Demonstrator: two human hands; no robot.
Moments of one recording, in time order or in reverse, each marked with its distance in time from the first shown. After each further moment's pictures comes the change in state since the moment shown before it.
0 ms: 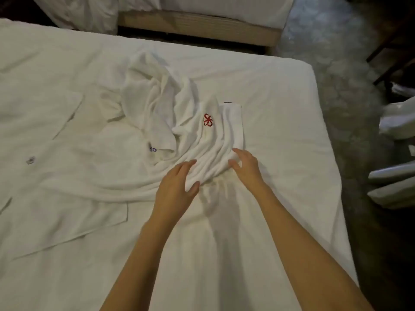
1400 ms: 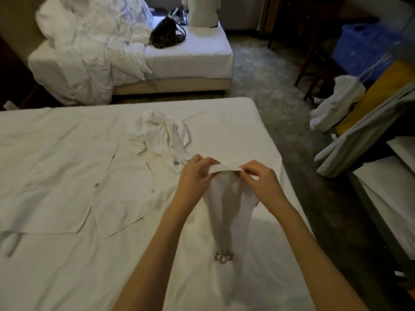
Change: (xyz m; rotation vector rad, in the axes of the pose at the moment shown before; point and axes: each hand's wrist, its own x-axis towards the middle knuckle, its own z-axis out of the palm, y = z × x) left_hand -0.197 0.169 -0.201 -0.248 -0.046 0.354; right_hand -0.402 -0.204 -0.139 0.280 0.358 -0.293
